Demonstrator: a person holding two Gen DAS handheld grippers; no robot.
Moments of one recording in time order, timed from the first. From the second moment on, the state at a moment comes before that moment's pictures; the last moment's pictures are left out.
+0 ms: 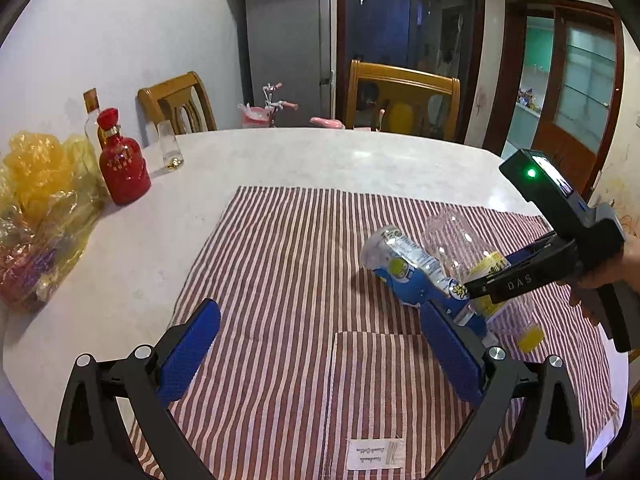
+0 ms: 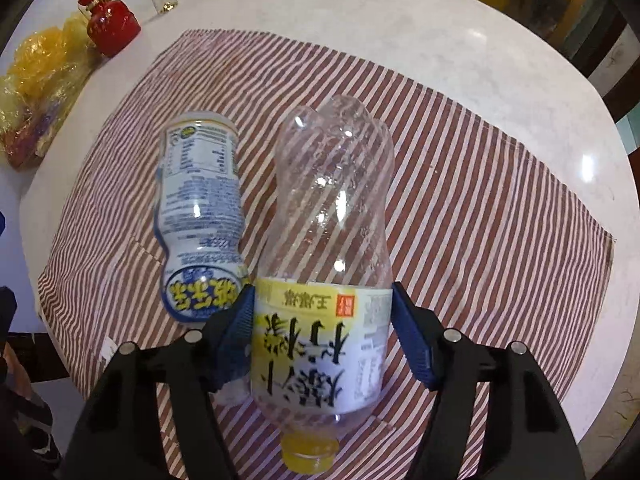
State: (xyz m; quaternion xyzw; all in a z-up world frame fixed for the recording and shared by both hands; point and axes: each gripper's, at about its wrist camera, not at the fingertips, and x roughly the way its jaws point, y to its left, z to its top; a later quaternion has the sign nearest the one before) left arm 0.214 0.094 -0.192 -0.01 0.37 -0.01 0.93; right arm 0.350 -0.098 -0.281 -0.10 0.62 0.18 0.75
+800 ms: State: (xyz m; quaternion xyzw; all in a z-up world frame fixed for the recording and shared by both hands) left arm 0.318 0.014 -0.245 -0.10 0.48 0.12 0.86; right arm 0.268 -0.217 -0.267 0.04 0.60 0.12 0.79
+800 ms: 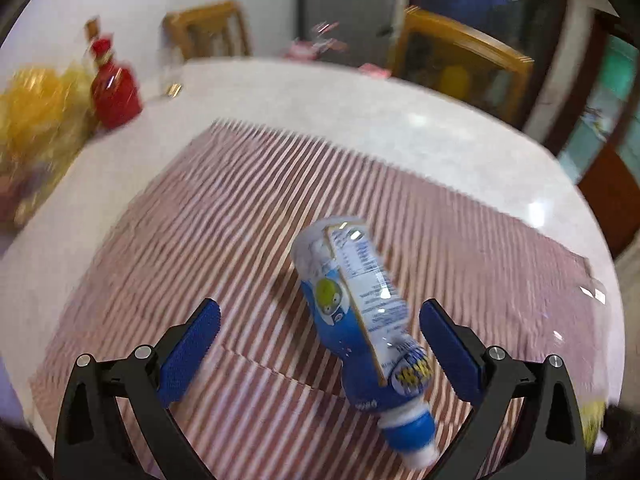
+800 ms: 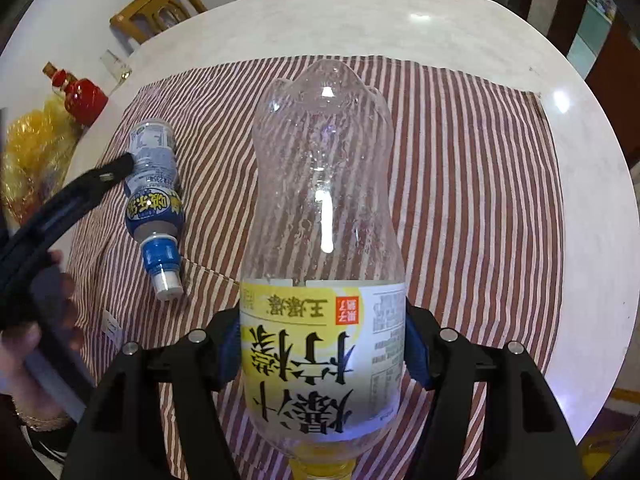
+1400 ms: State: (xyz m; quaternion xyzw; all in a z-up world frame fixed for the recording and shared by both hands) left arm 0.357 0.000 -0.294 -0.14 0.54 0.16 0.82; right arm 0.268 -0.215 -0.262 0.07 0.58 0.17 0.80
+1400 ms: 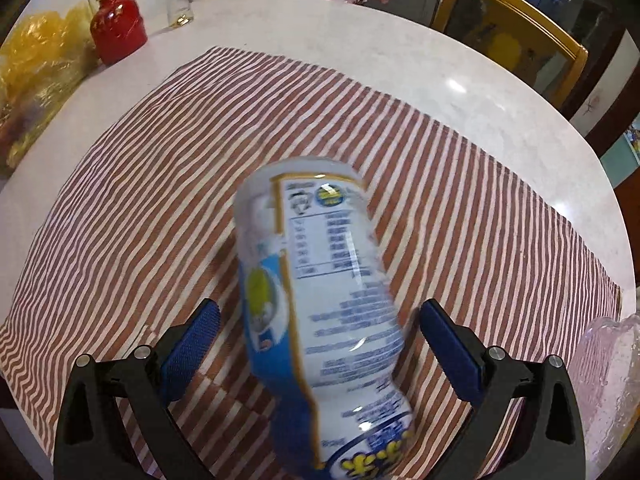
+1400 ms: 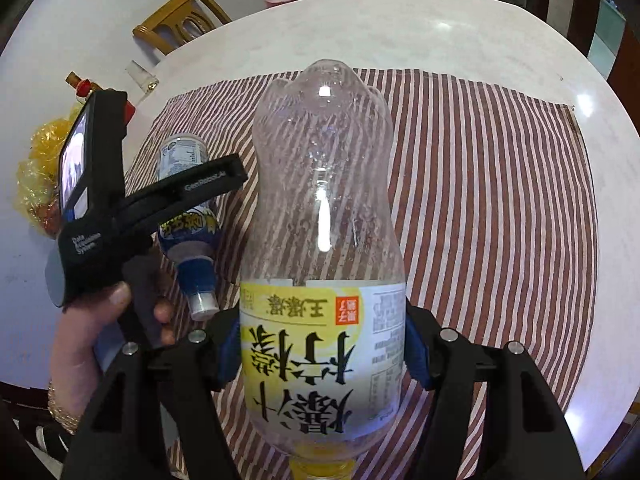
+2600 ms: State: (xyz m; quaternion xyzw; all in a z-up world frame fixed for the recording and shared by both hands) left arm 0.229 0.016 -0.140 -0.06 0.34 -0.05 0.94; right arm 0.241 -0.190 -0.256 0.13 0.56 0.18 0.80
